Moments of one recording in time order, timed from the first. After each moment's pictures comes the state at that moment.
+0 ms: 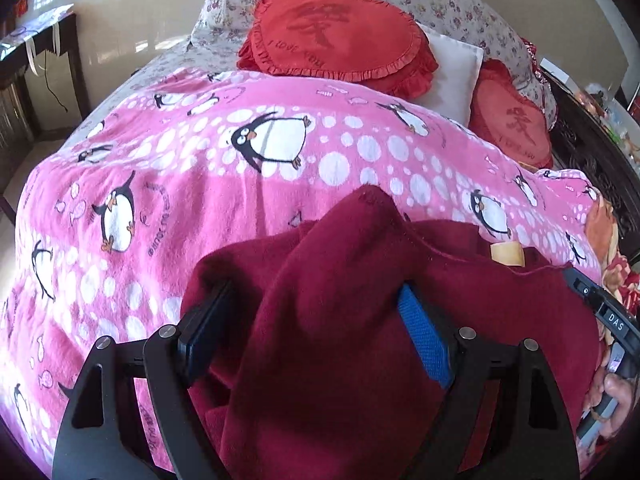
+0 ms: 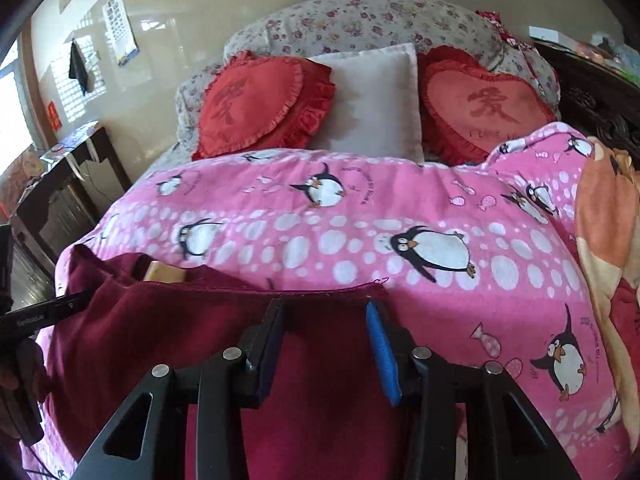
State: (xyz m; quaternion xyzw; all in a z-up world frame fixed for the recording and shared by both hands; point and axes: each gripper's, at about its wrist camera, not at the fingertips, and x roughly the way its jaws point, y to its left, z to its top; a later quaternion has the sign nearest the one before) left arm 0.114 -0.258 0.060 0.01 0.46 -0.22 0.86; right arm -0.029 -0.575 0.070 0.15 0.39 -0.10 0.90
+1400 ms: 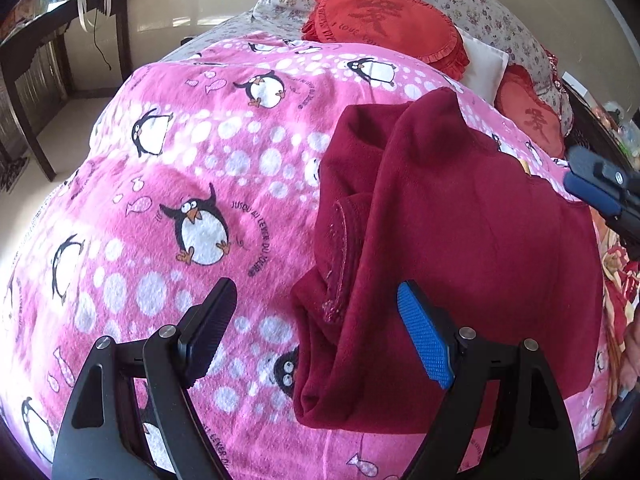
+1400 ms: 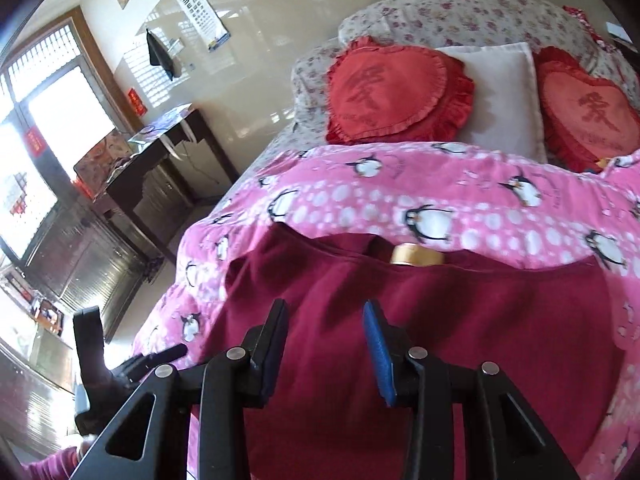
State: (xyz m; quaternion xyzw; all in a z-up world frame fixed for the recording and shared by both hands) left arm 0.019 -0.158 0.046 -0.03 0.49 -0.17 0.86; right arm -0.010 -0.399 0.135 0.18 0.40 0.08 0.90
